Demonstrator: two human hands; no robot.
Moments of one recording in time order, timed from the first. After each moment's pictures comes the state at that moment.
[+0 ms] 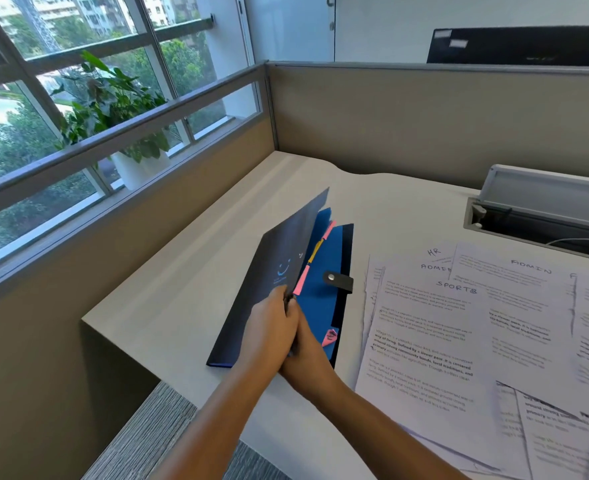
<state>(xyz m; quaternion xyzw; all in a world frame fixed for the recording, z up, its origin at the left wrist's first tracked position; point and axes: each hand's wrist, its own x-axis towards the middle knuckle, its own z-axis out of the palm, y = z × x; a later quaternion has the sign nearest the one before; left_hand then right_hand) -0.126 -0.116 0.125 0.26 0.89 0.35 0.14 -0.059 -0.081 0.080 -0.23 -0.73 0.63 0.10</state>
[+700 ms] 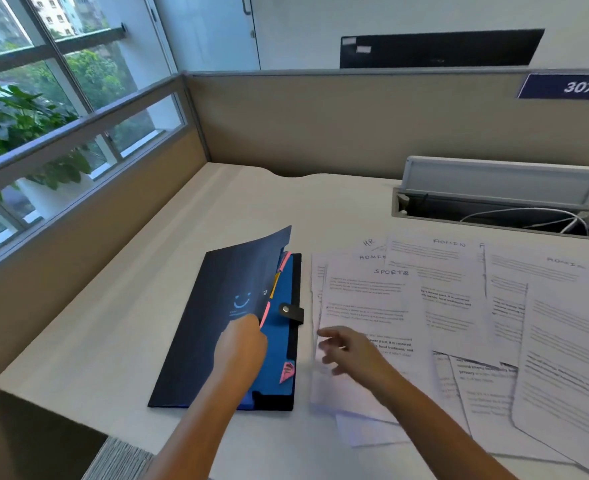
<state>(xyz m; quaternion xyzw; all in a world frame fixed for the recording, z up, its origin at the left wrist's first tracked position) -0.117 -0.083 0.104 0.31 0.93 0.13 0.17 0.039 0.008 0.066 -0.41 -0.68 0.60 0.08</state>
